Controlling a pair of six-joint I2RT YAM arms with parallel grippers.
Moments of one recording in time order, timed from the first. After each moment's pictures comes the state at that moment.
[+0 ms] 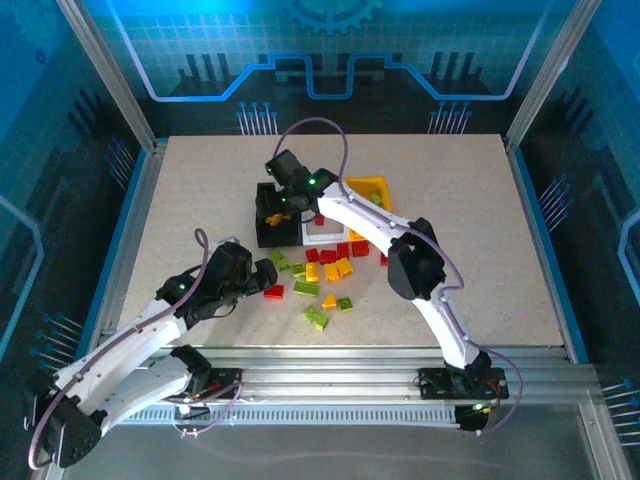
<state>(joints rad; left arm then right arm) -0.58 0.89 0.66 -0.72 -0.19 -0.89 0.78 2.29 2.14 -0.74 -0.01 0.45</state>
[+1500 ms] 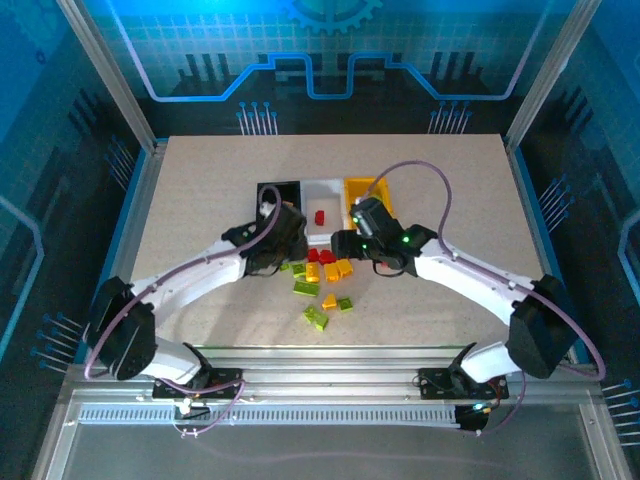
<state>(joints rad) -0.65 1.48 1.10 -0.57 -0.23 -0.73 0.72 1.41 1.04 -0.50 0.10 0.60</state>
